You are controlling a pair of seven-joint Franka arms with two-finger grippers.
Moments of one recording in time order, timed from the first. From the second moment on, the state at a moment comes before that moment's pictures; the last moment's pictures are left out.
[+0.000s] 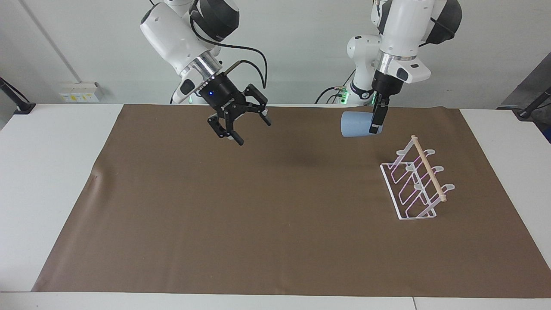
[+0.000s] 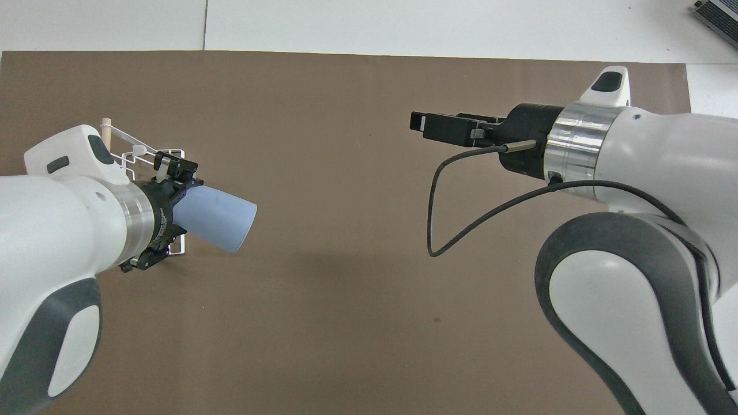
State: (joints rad) left arm -0.09 -0.23 -0.29 -1.97 0.05 2.02 -1.51; right arm -0.02 0.00 0.33 -1.79 0.63 2.37 -0.08
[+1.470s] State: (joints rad) left arm 0.09 0.07 -0.27 -1.86 0.63 2.40 -1.24; right arm -0.02 0.00 0.11 -1.59 0.00 1.59 -0.10
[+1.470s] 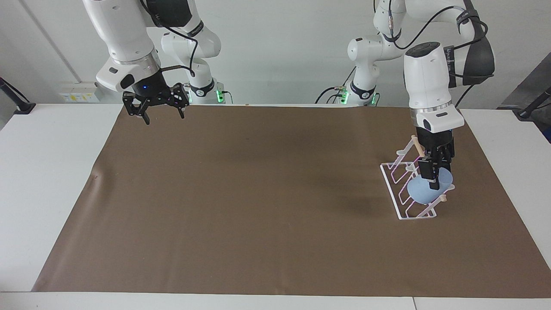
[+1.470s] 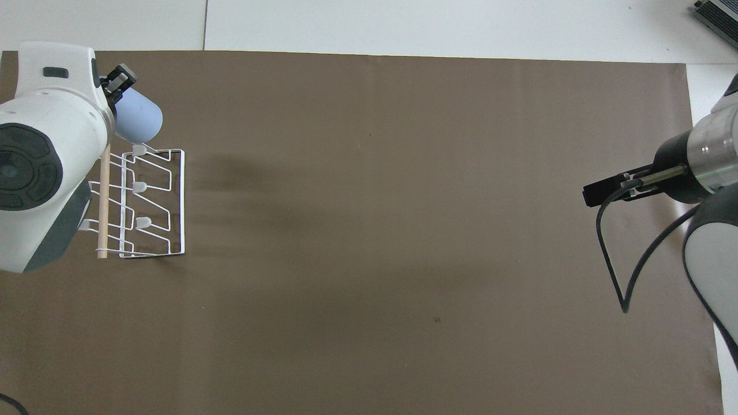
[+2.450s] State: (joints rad) left arm 0.12 0.06 -0.27 -1.97 0.67 2.46 -1.24; right arm -0.01 0.00 0.01 -1.61 0.00 1.70 -0.05
